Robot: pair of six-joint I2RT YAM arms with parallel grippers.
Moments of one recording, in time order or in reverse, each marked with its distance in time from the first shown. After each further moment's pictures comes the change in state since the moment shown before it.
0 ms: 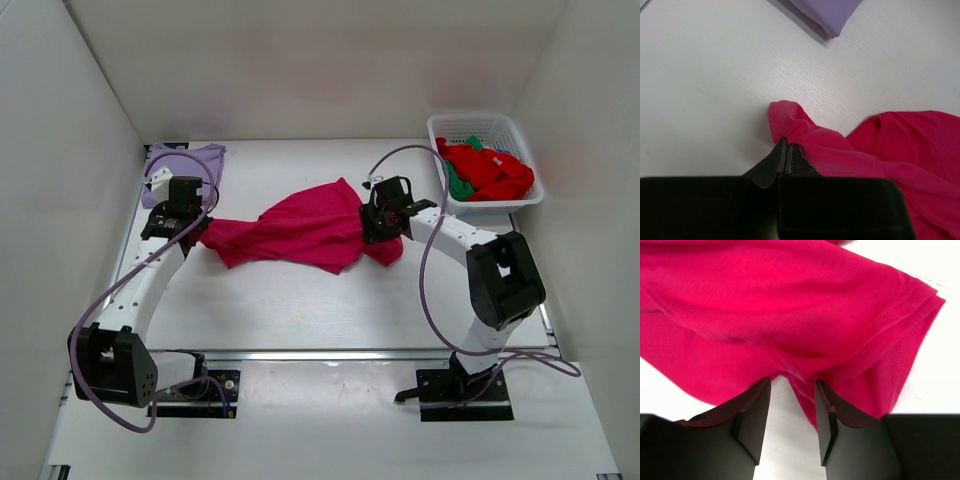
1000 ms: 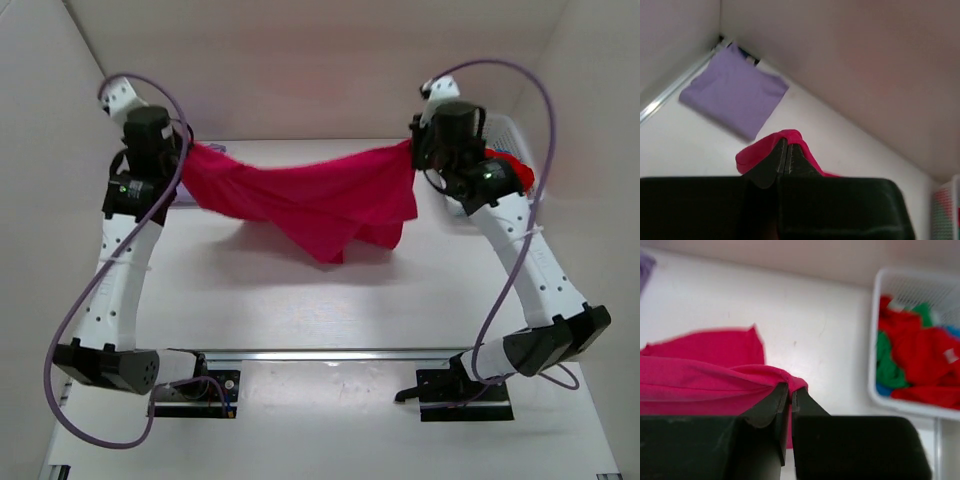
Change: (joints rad) left arm -0.030 0.052 0.568 -0.069 -0.038 0.106; right arm -0.034 -0.313 0.492 -0.273 0.258 -0.071
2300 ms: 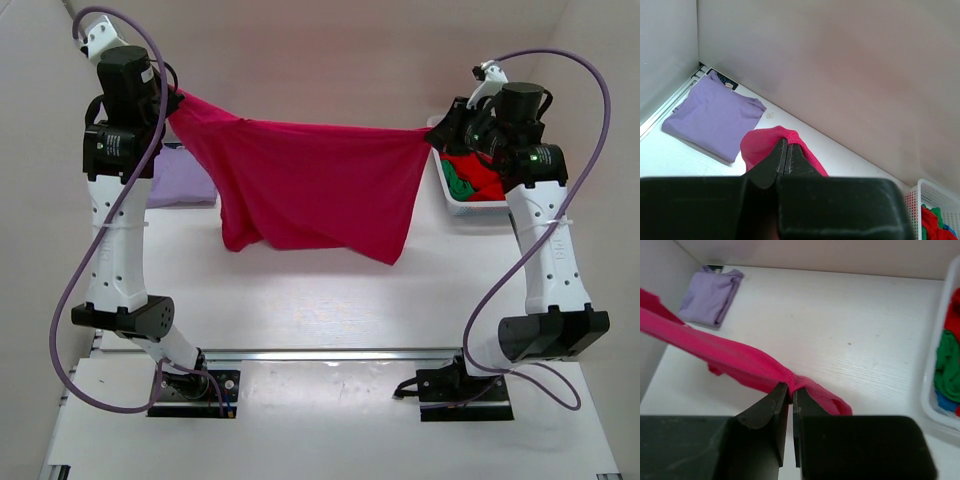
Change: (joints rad) left arm 0.023 0.327 0.724 -0.291 0.069 0.025; right arm -0.331 0.056 0.170 -0.090 -0.568 0.129
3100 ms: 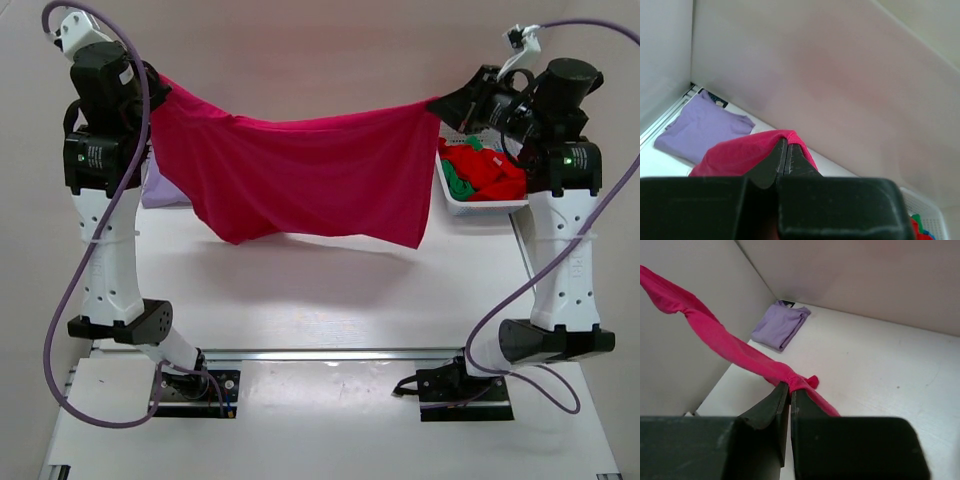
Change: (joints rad) left arm 0.006 -0.028 0.075 -0.004 0.006 0.008; right arm -0.055 -0.036 0.153 0.068 -0.311 0.166
